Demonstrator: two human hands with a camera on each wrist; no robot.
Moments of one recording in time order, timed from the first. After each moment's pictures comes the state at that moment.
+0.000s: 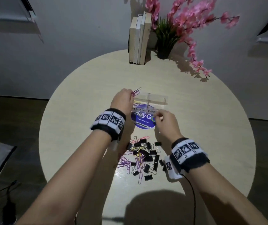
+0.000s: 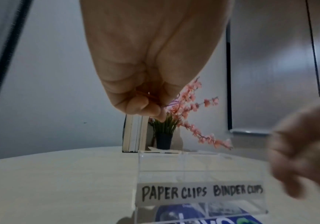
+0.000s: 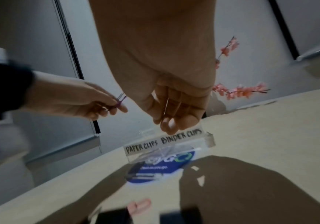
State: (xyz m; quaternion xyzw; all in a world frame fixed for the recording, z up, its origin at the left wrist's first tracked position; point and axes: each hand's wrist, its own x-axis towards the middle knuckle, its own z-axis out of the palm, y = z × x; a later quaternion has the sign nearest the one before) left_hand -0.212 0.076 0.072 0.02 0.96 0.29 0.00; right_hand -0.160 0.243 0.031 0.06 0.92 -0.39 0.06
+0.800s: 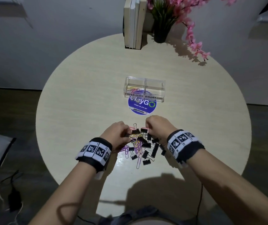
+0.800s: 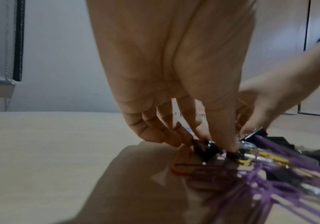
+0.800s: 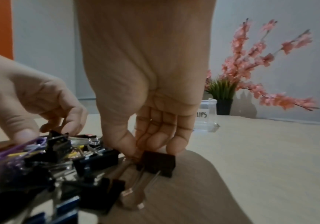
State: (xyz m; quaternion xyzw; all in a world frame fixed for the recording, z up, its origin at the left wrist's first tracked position) left_hand -0.101 0.049 -0.003 0.12 0.92 0.27 0.24; right_hand -0.134 0.246 -0.002 -0.17 0.95 -0.11 0.24
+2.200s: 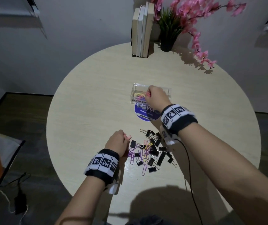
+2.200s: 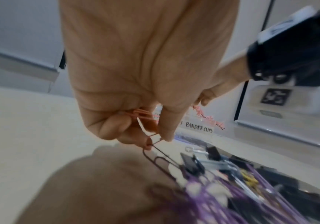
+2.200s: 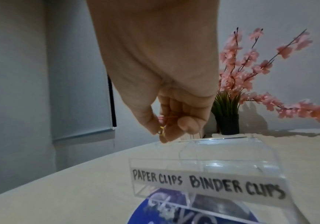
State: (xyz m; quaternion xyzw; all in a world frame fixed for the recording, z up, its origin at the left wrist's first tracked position) left_hand -0.082 0.049 -0.008 -0.07 0.93 0.29 0.20; right_hand -0.214 0.206 0.058 -0.04 0.96 -0.27 0.10
